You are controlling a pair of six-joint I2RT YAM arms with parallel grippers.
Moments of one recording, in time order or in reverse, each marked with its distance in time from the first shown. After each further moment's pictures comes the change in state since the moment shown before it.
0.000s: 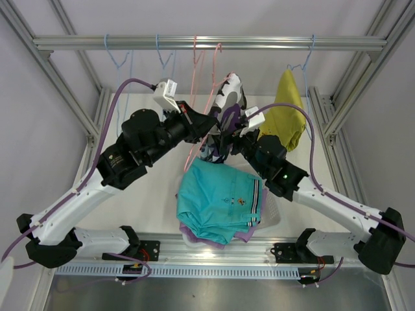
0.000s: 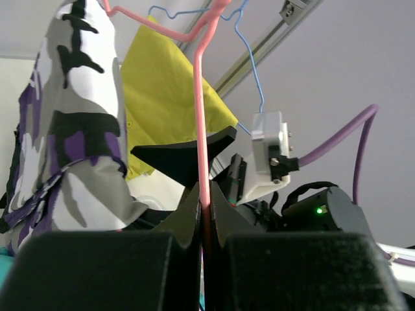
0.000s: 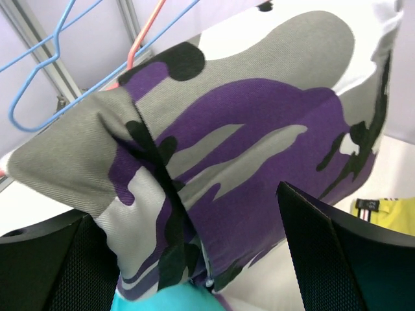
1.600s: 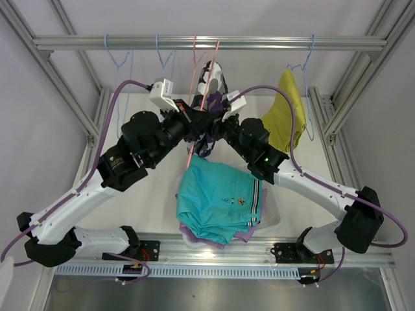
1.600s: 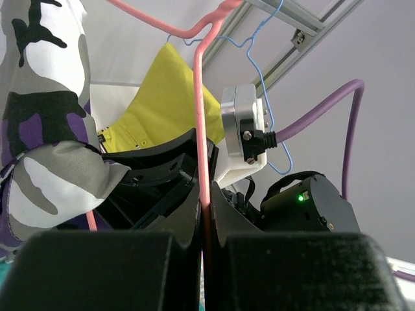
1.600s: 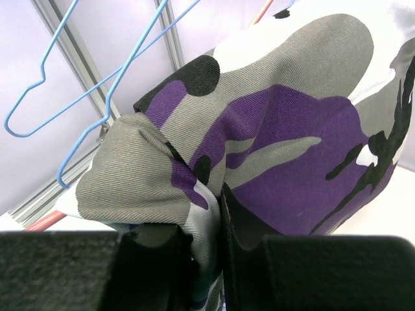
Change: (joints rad) left arm -0.038 0.000 0.000 0.032 -0.133 0.029; right arm -0.005 0.248 0.215 0.104 -0.119 0.036
